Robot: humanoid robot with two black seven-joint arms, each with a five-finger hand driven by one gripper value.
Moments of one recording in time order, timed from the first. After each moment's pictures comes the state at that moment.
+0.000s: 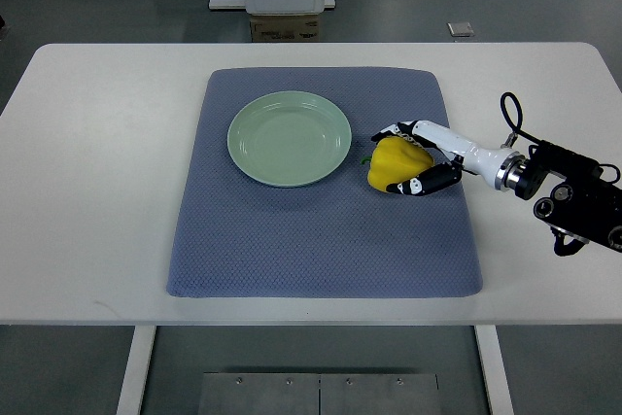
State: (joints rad) left arm 0.01 0.00 -0.11 -0.22 0.09 0.18 -0.17; right arm 1.00 -0.43 0.00 0.95 -0.86 -0.06 0.43
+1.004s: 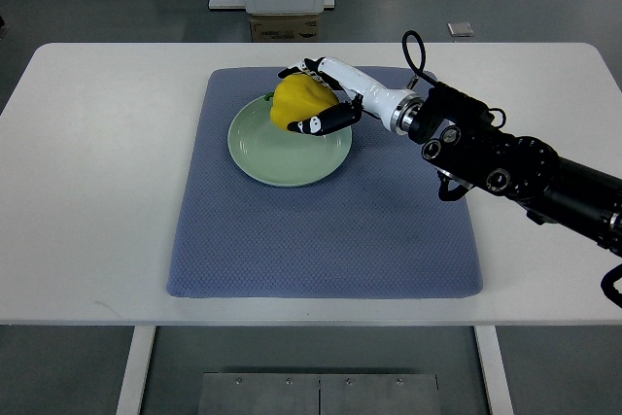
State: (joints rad) left arm 0.01 0.00 -0.11 -0.22 0.09 0.18 -0.17; right arm 1.18 -0.01 0.03 0.65 -0.74 -0.06 0.34
